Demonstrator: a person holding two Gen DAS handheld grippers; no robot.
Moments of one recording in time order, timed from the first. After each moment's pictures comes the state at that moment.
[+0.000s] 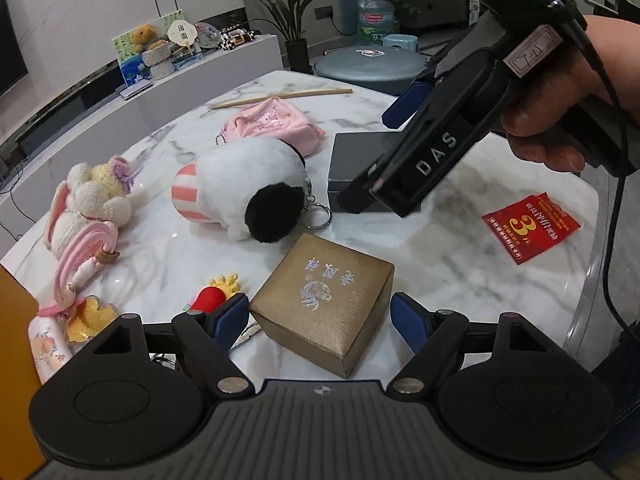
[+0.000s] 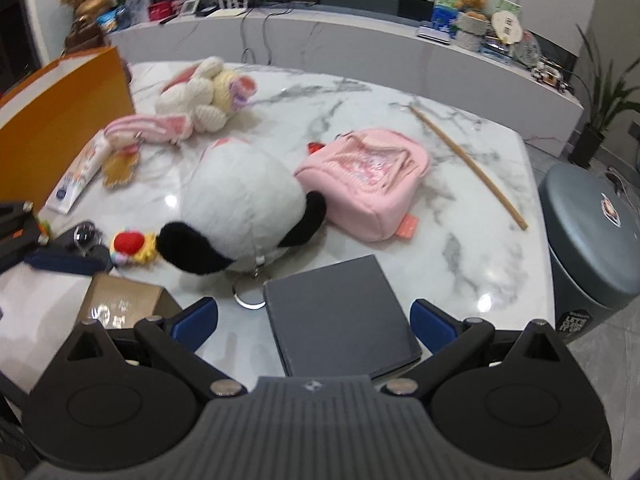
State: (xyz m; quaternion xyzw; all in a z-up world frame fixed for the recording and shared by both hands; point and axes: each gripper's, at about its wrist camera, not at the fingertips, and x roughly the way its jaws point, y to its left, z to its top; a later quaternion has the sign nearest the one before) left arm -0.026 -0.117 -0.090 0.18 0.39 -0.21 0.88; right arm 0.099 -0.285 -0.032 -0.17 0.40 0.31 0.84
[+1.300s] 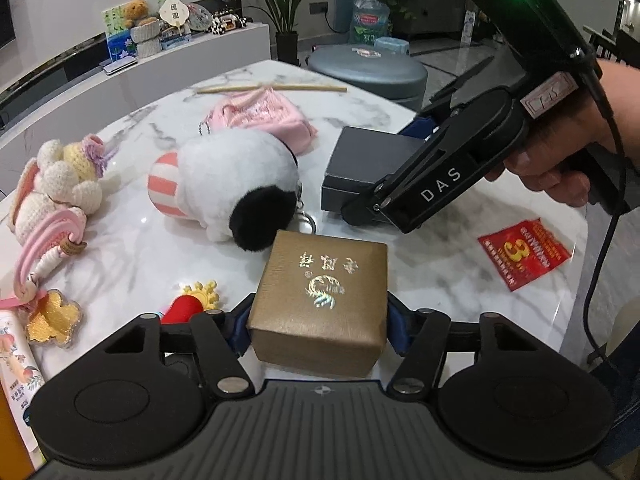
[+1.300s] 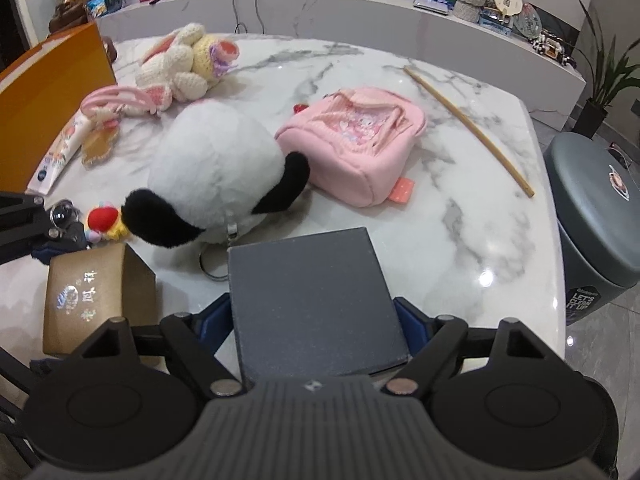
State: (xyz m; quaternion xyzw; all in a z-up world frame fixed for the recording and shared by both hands) left arm -0.003 -0.110 -0.092 0.11 0.41 -0.24 0.87; right arm 0.115 -0.295 -0.045 -0.16 0.44 0.29 0.84
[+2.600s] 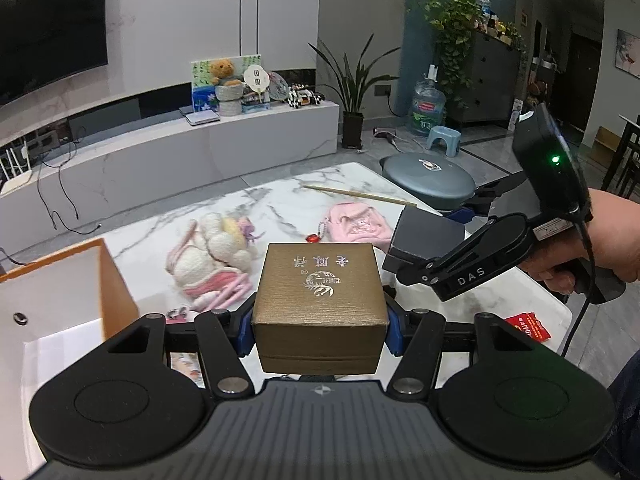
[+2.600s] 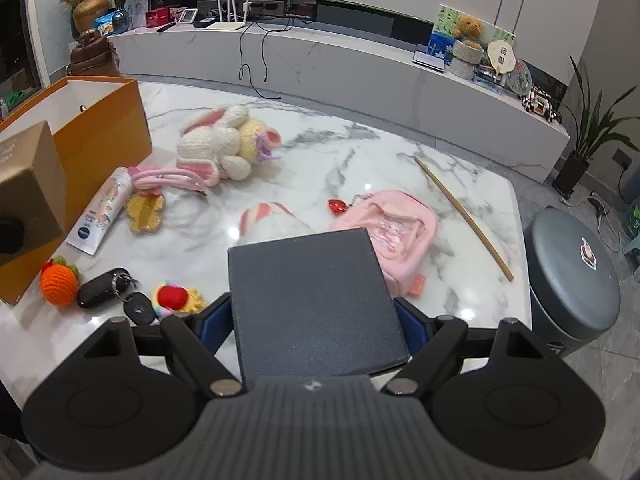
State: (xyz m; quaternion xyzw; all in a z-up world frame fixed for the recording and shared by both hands) left arm -0.044 -0.007 0.031 0.05 0.32 -0.17 0.93; right arm 0.077 -0.240 0.026 -0.19 0.38 0.29 0.86
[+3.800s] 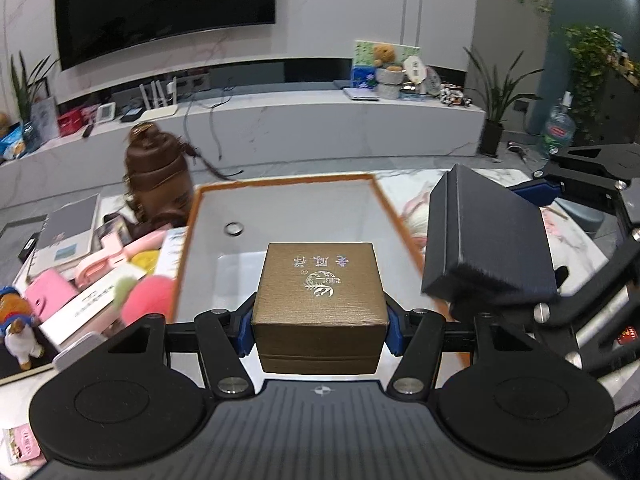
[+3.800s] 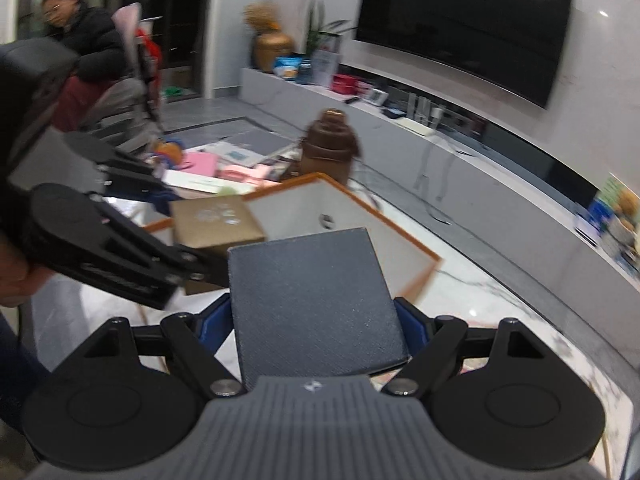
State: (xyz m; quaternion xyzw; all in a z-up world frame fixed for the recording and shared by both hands) left arm -0.093 0.183 0.042 -0.01 0.35 0.02 0.94; right arm -0.055 -0.008 0.098 -0.25 0.23 0.52 0.79
